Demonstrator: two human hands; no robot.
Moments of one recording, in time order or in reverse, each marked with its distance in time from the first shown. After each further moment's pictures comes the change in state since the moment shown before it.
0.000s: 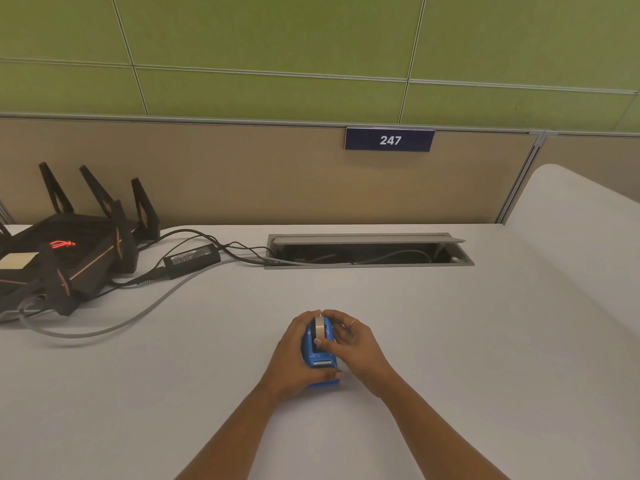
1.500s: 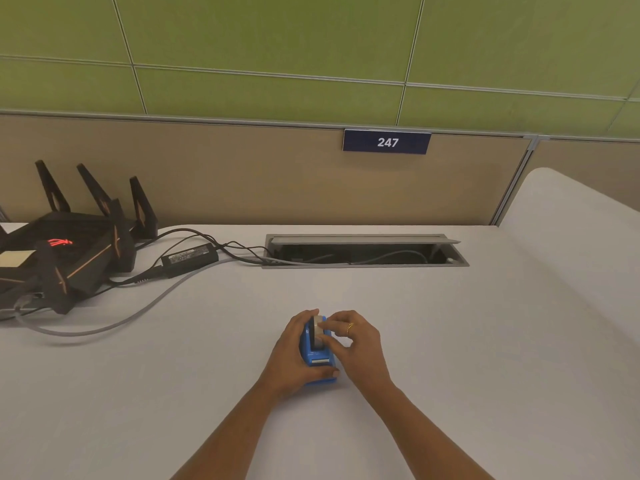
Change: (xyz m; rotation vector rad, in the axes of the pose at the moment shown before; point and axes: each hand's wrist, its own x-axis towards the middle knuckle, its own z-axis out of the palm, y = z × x) left_hand -0.004 0.010 -0.001 -0.041 -0.002 -0.048; right_hand -0.012 -0.010 0.005 -0.540 0.265 -0.365
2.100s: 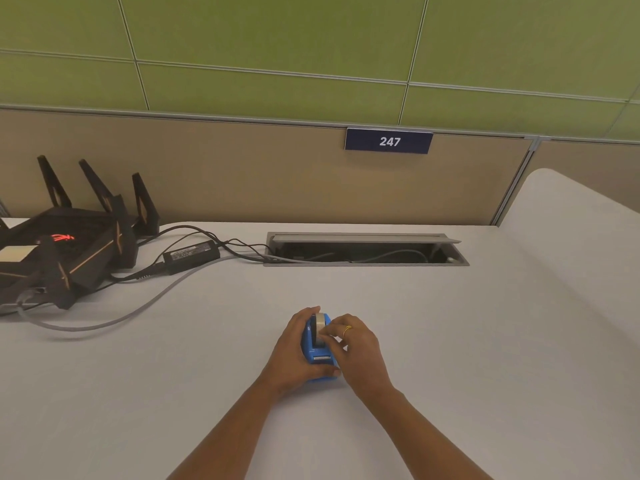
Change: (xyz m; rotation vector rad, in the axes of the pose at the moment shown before) left_hand -0.001 0.001 0.000 -0.046 -0.023 0.017; right_hand -0.008 -0.005 0.002 -0.185 -0.061 -0.020
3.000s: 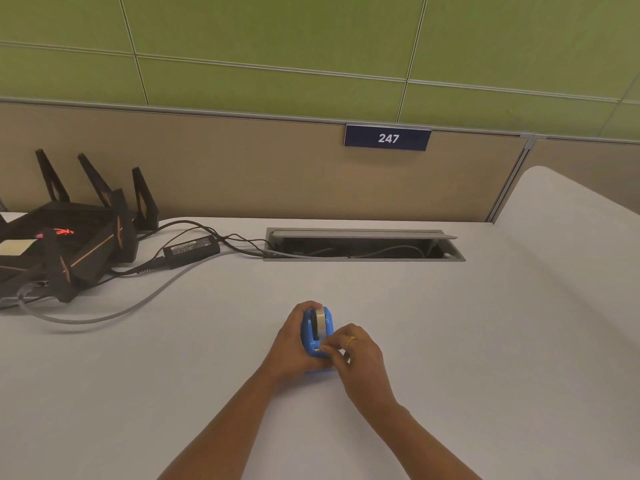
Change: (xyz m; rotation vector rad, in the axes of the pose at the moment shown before) left_hand -0.001 -0.001 -0.004 -0.014 0.001 0.052; right_hand -0.030 -0.015 -0.005 0.053 0.024 0.038
